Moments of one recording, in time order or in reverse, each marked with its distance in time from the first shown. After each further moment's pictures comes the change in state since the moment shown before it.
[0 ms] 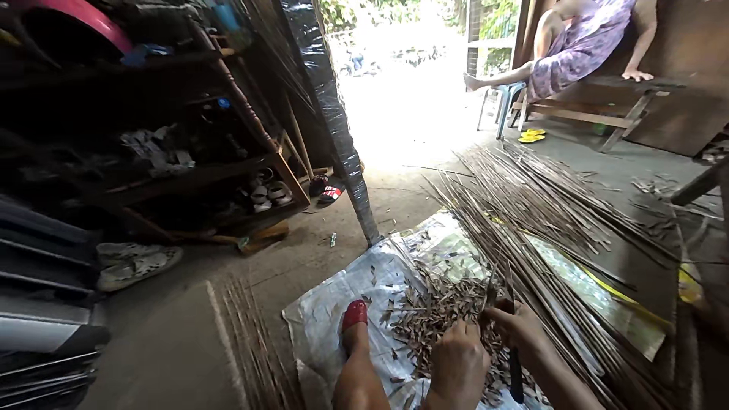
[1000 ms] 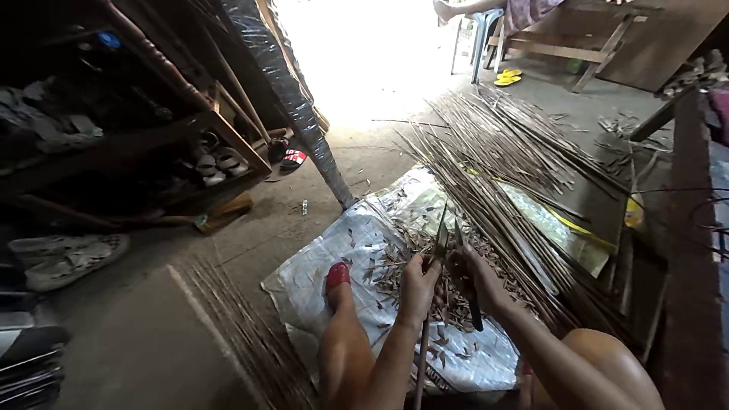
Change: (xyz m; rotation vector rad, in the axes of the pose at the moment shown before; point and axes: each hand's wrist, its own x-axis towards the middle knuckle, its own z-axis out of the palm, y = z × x) left_hand 0.033 -0.022 -0.010 -1.081 -0.287 -0.633; right_hand -0.016 0.009 0.006 0.055 -0.363 -0.180
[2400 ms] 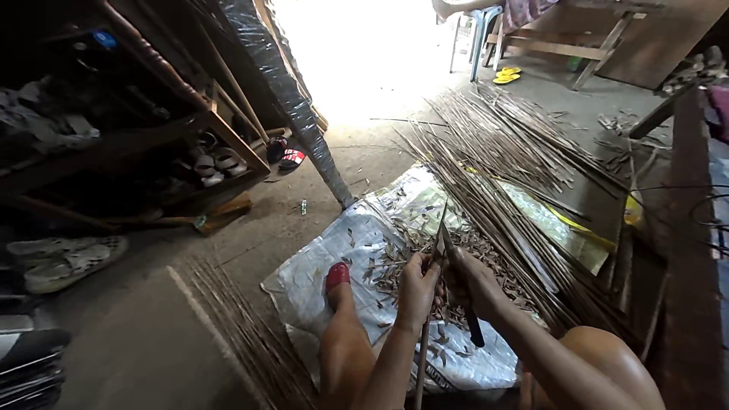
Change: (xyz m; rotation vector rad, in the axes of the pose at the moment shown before) left_hand -0.002 0.006 -0.002 -0.025 0.000 0.015; right_hand -0.004 -0.006 0.009 0.226 -0.065 0.098
